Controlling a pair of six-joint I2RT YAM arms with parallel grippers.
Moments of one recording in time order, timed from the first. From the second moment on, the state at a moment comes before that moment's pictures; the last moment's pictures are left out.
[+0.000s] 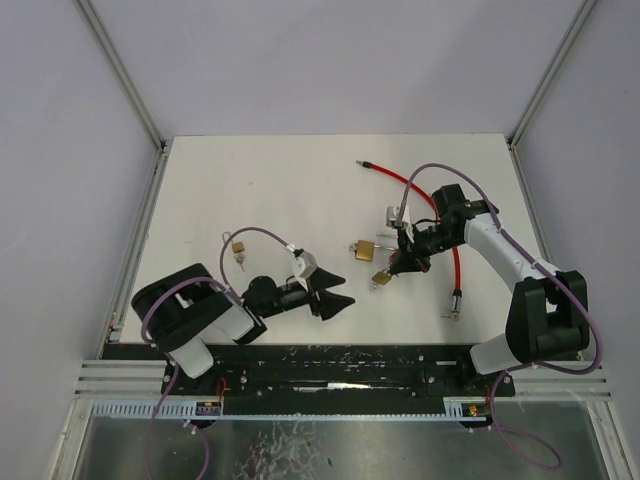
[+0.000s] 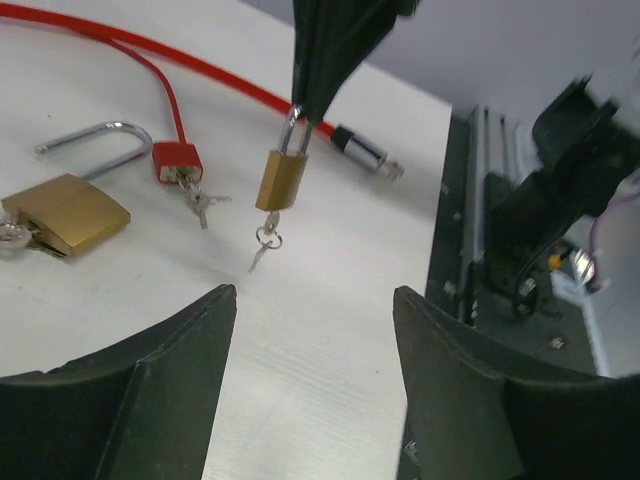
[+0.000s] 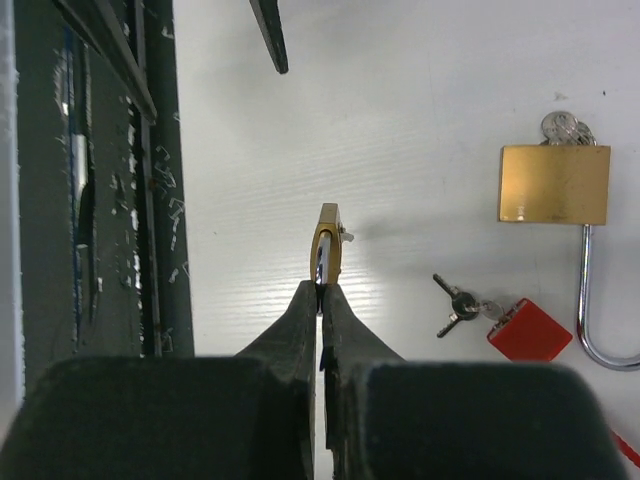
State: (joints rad) left arm -0.86 1.71 0.25 1.51 0.36 -0.32; right arm 0.22 1.47 1.04 -0.95 -0.93 -1.05
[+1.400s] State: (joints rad) left arm -0.99 1.53 0.43 0.92 0.04 -0.59; right arm 0.20 1.48 1.07 -1.08 -1.15 -0.98
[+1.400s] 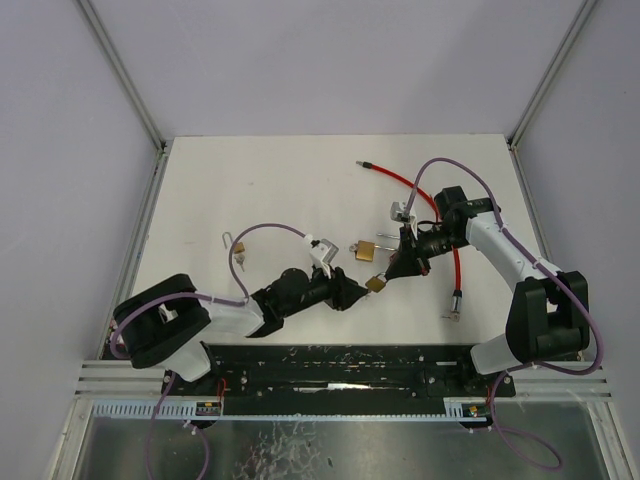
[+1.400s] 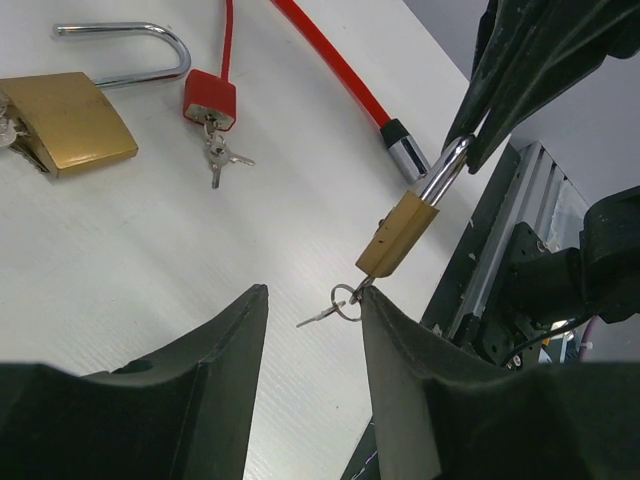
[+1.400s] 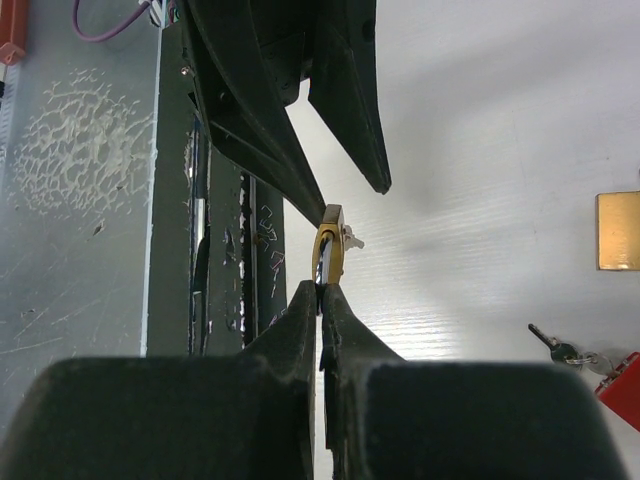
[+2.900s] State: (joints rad) left arm -0.97 1.59 0.47 0.98 0.22 -0.55; right arm 0.20 1.48 1.08 -1.11 -1.15 -1.00
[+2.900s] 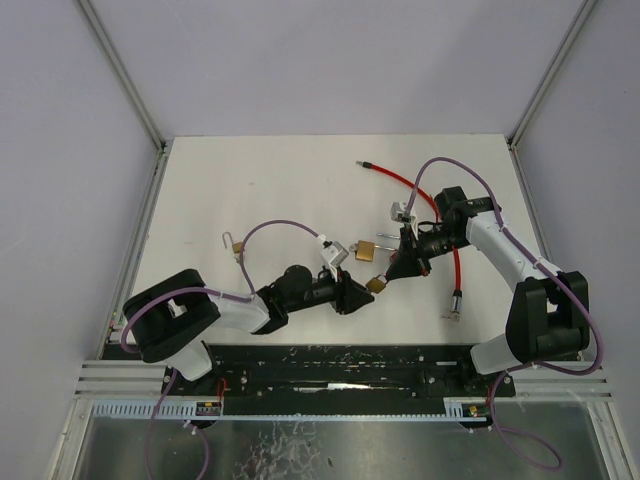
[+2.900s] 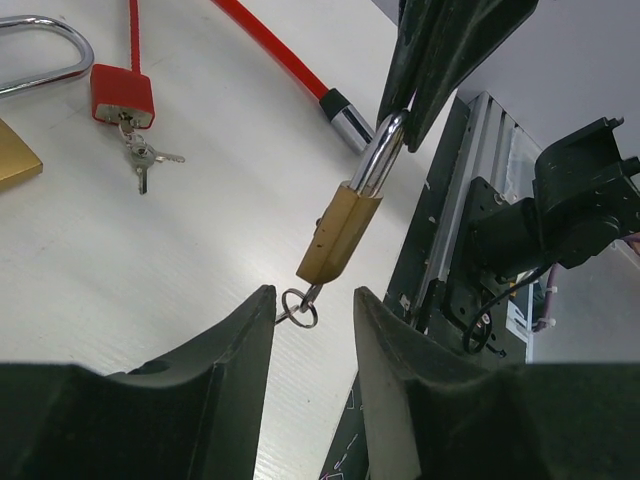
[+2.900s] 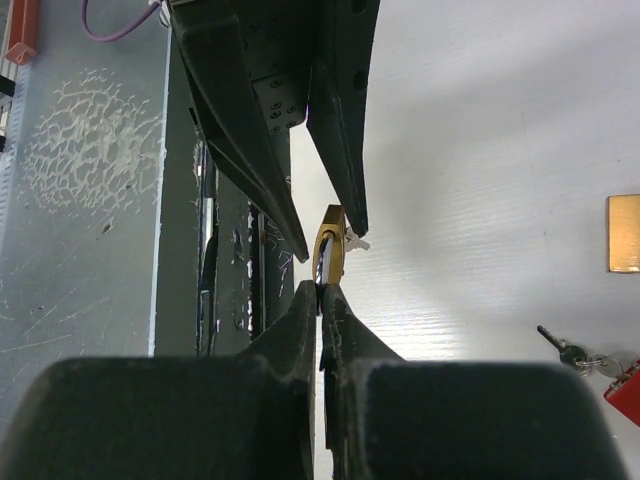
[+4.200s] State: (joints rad) left arm -0.90 1.55 0.32 0.97 0.22 -0.55; right arm 0.16 1.43 1.08 -1.08 -1.17 -1.01
